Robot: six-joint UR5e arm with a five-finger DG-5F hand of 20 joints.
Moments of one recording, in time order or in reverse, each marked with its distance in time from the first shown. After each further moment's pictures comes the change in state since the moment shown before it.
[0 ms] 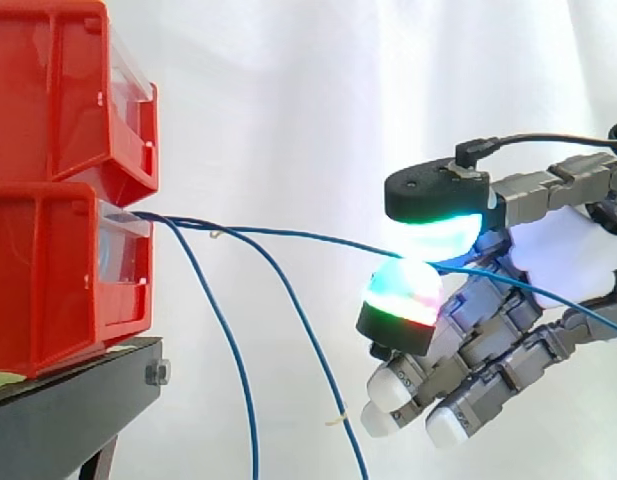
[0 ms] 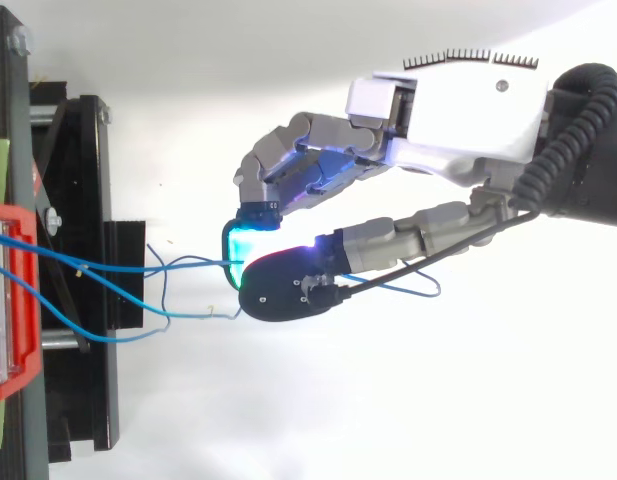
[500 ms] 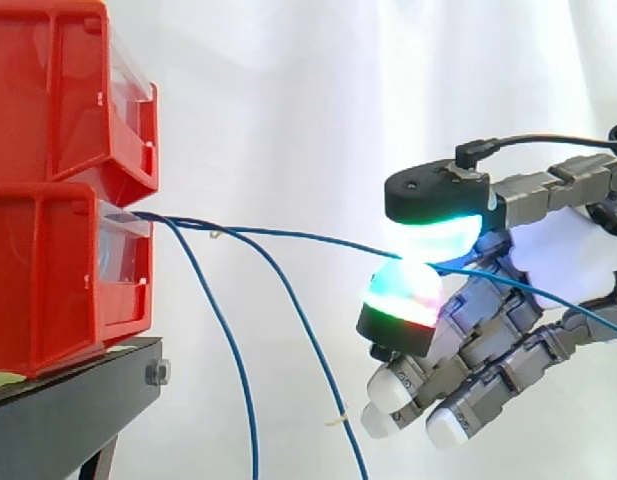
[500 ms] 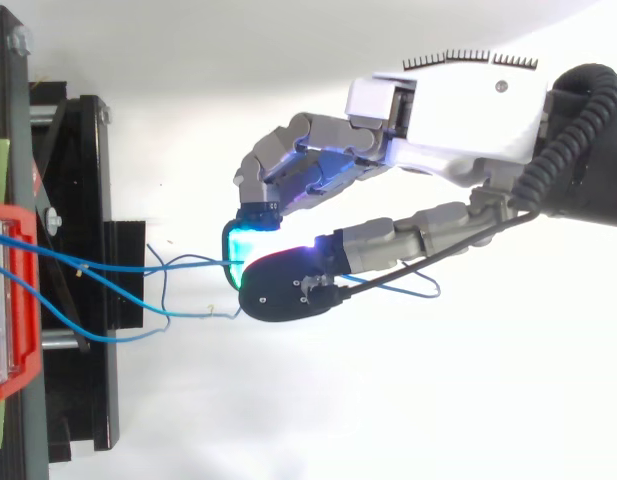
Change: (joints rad) arm 0.000 0.000 0.000 0.000 0.000 0.000
